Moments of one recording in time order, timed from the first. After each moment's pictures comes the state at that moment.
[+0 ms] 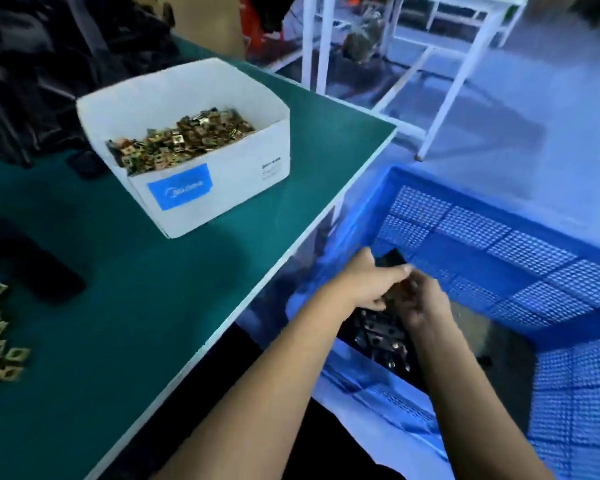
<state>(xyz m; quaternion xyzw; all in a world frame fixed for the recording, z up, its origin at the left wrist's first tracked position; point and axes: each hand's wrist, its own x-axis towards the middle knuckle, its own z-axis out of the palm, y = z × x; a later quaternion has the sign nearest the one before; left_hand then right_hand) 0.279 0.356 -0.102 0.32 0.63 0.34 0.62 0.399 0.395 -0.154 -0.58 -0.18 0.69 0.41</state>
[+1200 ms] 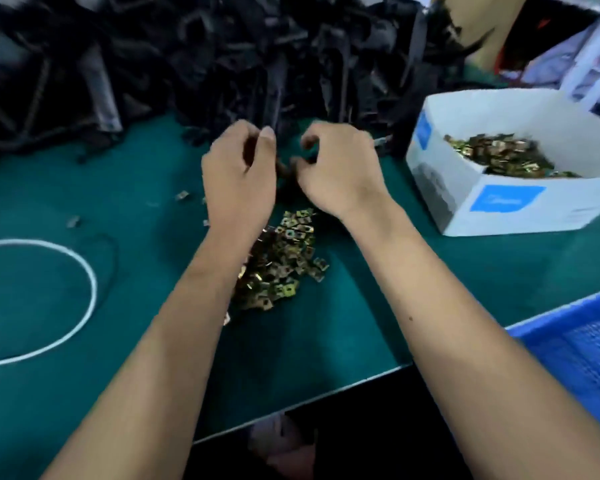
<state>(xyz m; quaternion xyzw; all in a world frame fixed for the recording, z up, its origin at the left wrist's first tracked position) -0.022 0.089 -0.007 0.21 0.79 0.56 -0.14 0.027 0.208 0.017 -0.19 -0.93 0.24 0.17</state>
